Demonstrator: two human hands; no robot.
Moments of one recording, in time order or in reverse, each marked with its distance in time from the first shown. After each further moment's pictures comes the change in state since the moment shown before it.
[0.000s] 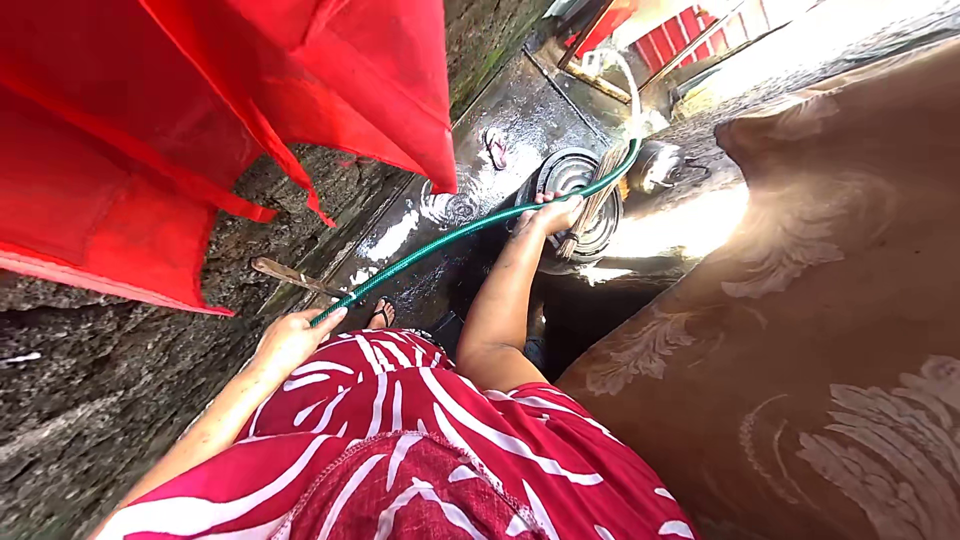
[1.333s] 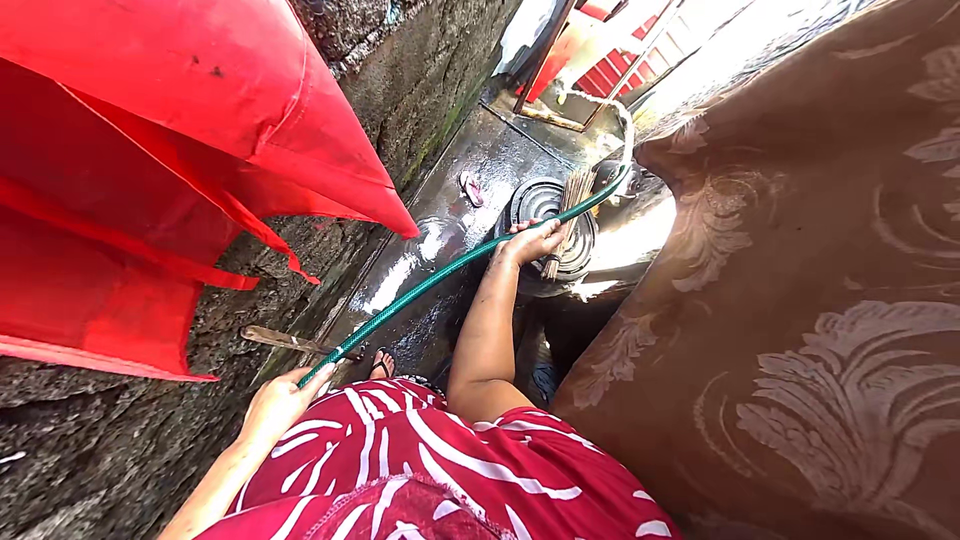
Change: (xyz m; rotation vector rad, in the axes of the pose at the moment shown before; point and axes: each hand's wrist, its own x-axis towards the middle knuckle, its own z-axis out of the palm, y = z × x) left_hand -0.004 -0.006 0.005 0.034 0.077 0.068; right_hand -0.017 -0.036 0.001 0.009 0.078 -0.127
